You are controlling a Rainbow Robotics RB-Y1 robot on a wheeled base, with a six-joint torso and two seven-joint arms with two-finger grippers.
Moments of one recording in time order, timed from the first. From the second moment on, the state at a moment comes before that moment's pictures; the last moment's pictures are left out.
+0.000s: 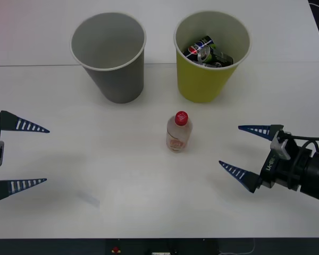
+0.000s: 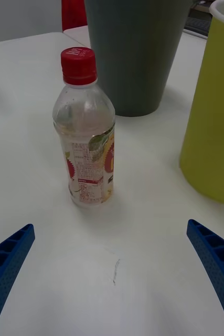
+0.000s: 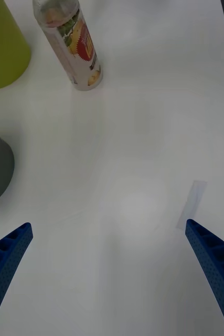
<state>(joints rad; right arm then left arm) 0.21 -0.87 0.17 -1.94 1.15 -0.58 0.03 0.26 1.13 0.26 -2.01 -1.31 -1.13 -0.09</state>
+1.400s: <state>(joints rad) 0.03 -0.47 0.39 -1.72 1.23 -0.32 0.09 0.26 1.13 0.26 -2.01 -1.31 -1.13 -0.09</state>
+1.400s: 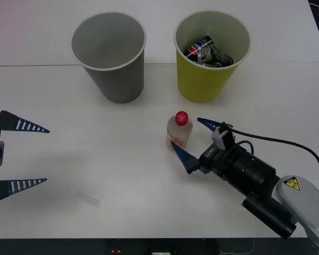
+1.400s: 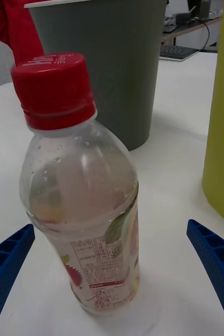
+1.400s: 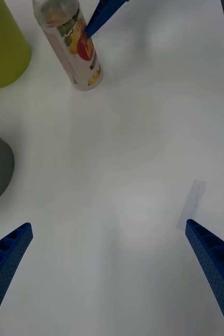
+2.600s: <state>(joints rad) -0.05 -0.38 0.39 -1.62 1.25 -0.35 0.12 0.26 1.13 0.26 -2.01 -1.31 -1.13 -0.09</state>
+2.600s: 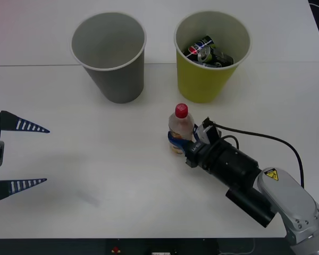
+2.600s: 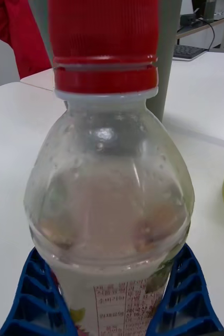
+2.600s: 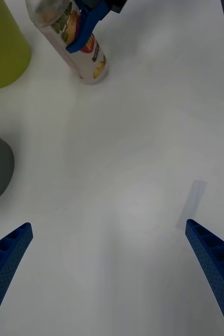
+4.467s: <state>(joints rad) -0.24 -0.68 -0.11 -2.16 1.67 -1.21 -1.11 0.26 1.13 0.26 -2.01 -1.31 -1.13 -0.09</state>
